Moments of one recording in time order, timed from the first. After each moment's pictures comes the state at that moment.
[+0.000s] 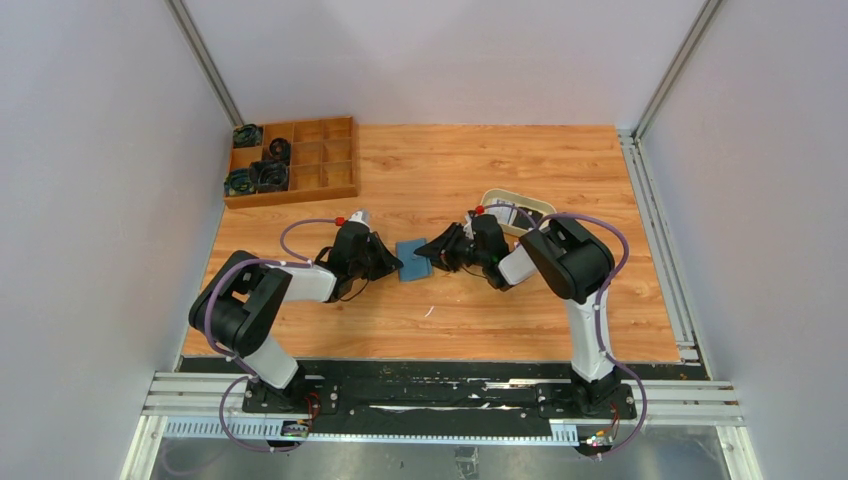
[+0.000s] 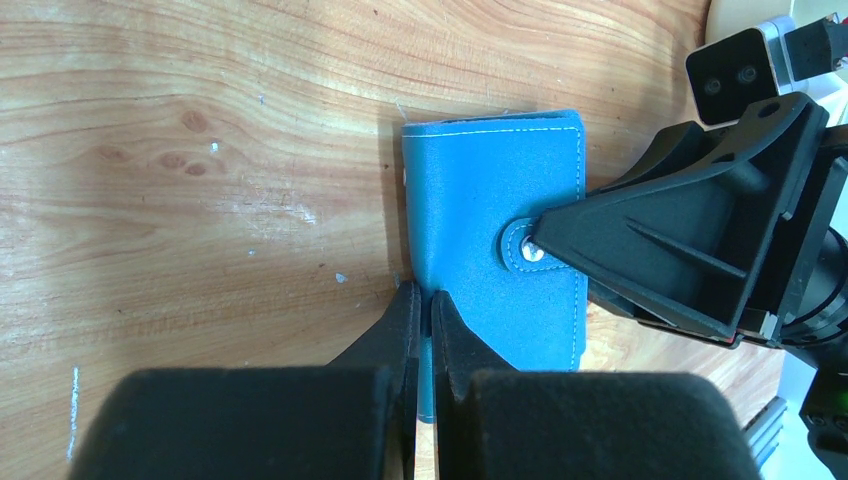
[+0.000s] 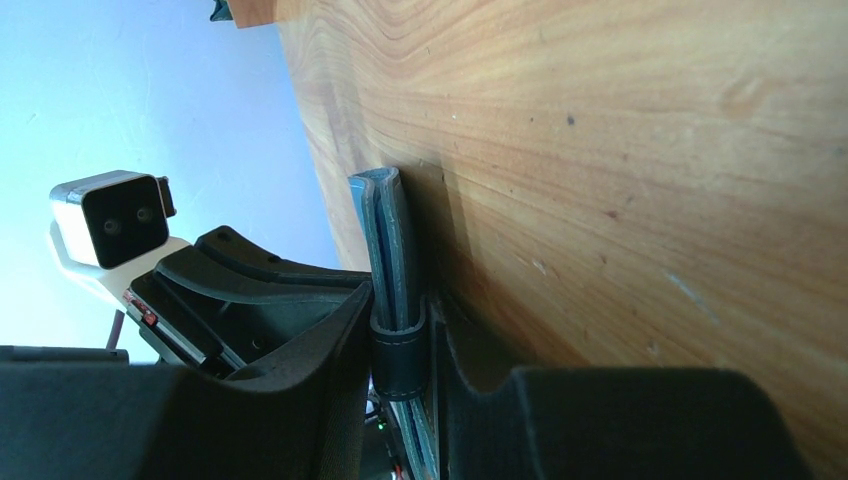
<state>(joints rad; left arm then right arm) -0.46 1.61 0.53 0.40 0.11 -0.82 0.57 2.10 0.83 0.90 -0.49 1.33</state>
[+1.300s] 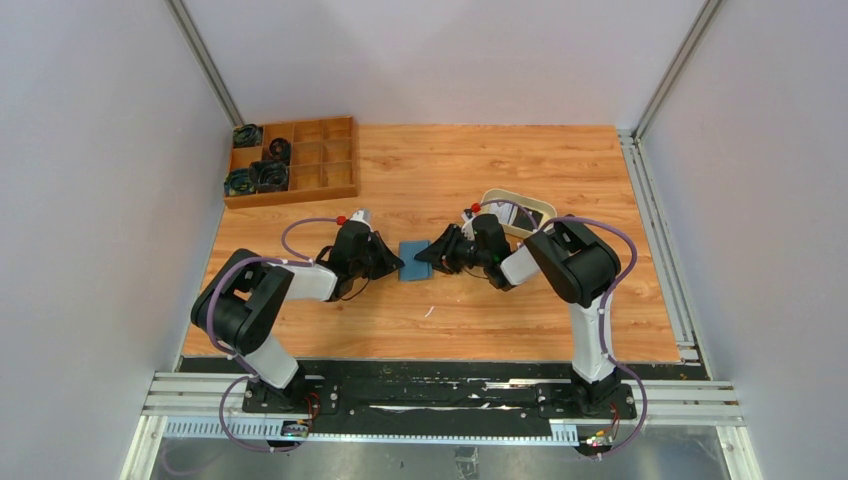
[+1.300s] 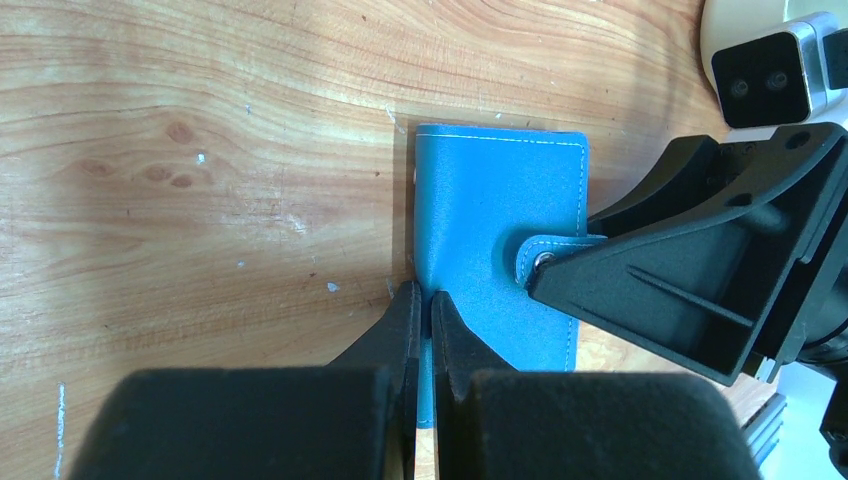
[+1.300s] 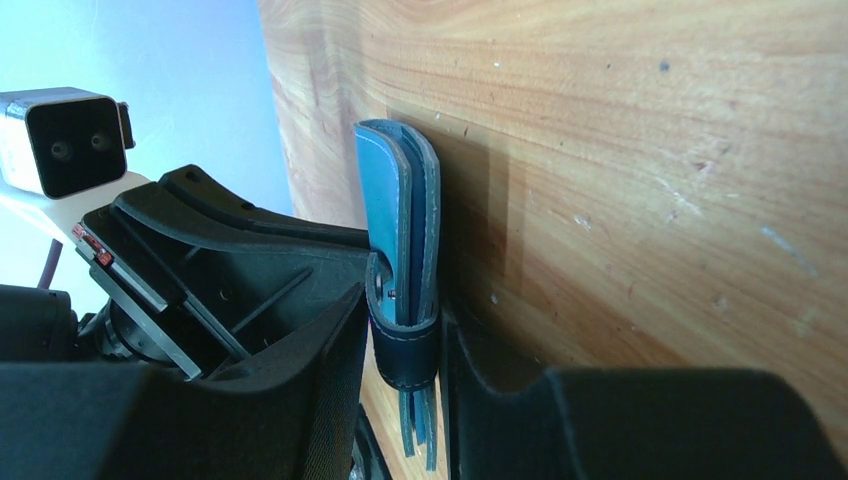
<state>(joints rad) -0.46 1.63 0.54 0.42 0.12 -0.81 0.57 2.06 0.81 0.84 -0.53 1.17</state>
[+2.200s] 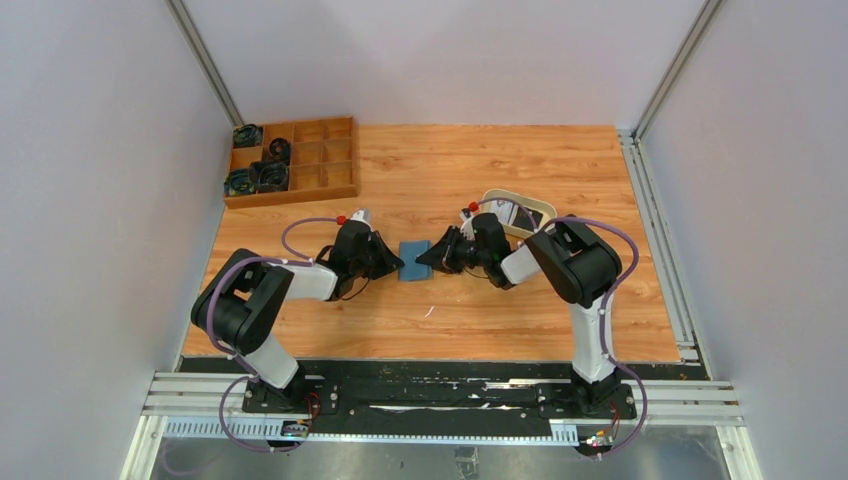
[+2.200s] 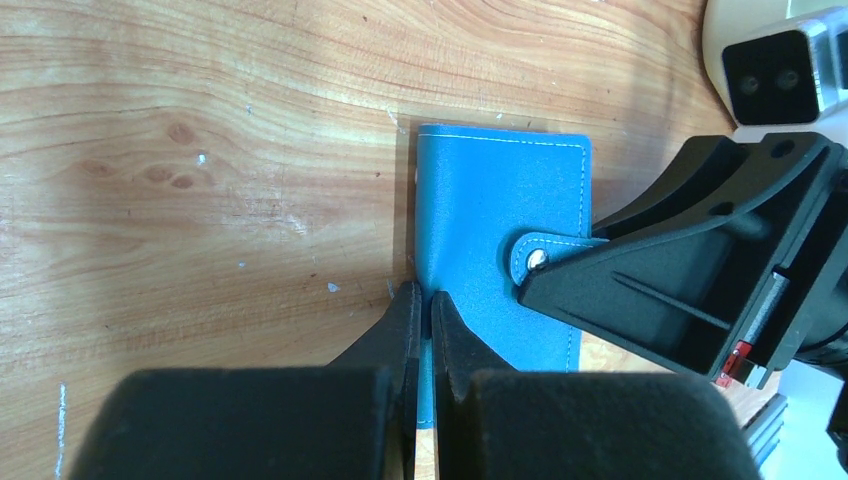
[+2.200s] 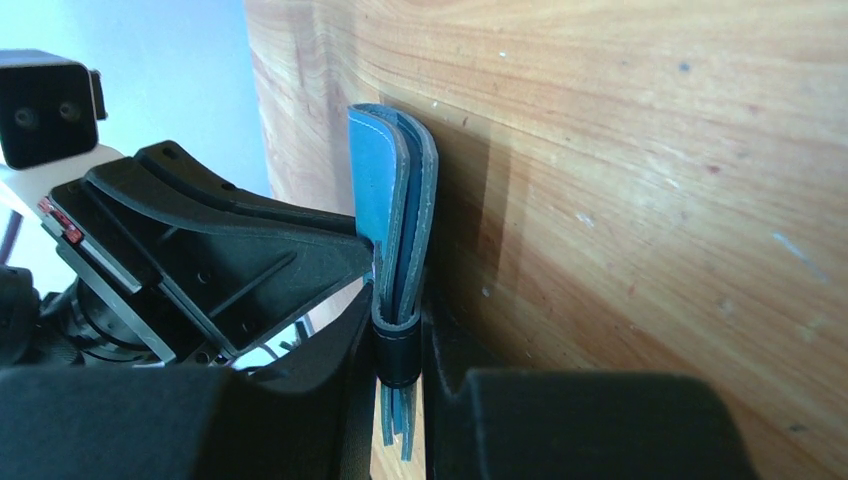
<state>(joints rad) -0.46 1.64 0.54 0.41 0.12 -0.81 0.57 2.06 0.81 0.82 -0.56 1.11</state>
